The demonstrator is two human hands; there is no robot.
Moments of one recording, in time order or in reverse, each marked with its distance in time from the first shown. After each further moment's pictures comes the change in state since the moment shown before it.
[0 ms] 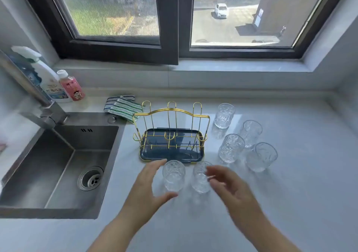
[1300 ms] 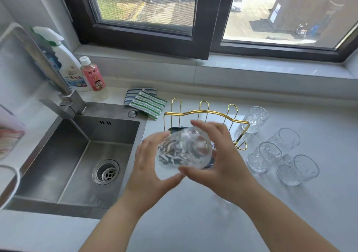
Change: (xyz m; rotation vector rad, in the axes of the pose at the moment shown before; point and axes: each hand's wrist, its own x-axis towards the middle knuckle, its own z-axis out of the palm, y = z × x) left_hand 0.030 -0.009 -0.078 -0.120 0.163 0.078; right_hand 0.075 -0.071 0.102 -0.313 -0.222 -0.255
